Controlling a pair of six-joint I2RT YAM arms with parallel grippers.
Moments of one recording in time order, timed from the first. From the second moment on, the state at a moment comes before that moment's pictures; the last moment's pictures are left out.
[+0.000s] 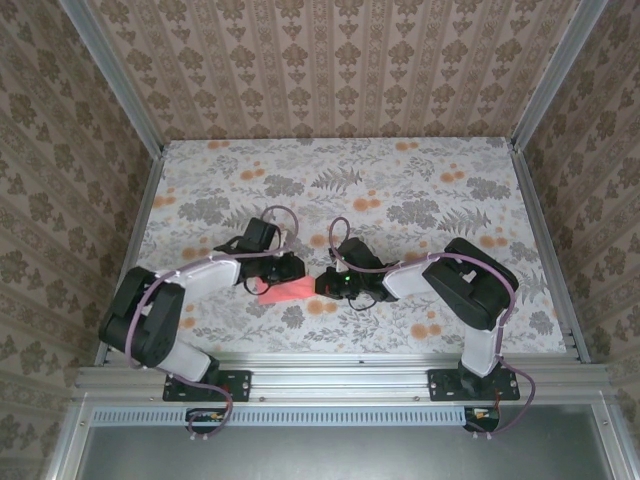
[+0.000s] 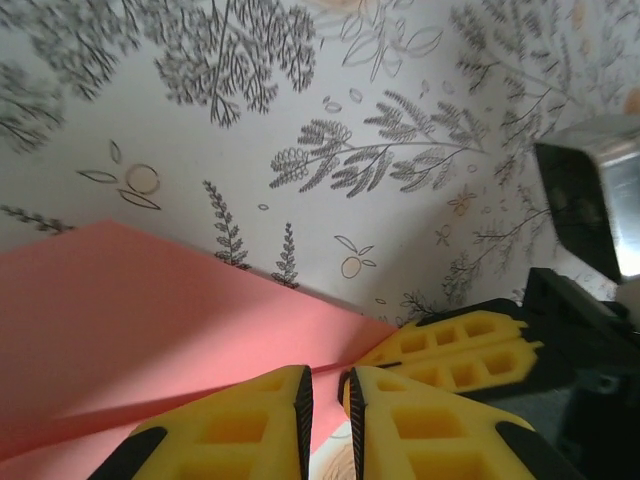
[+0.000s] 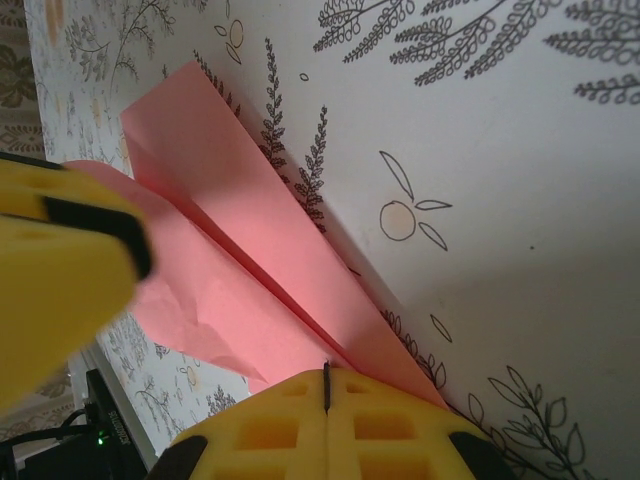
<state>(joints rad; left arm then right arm) -0.53 1.51 0.71 -0.20 0.44 -0.61 0.74 1.87 0.78 0.31 -0.42 0.94</state>
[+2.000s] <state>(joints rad) -0.33 1.19 0.55 -0.18 0.42 -0.61 0.74 1.85 0.77 0.30 -0.39 0.94</state>
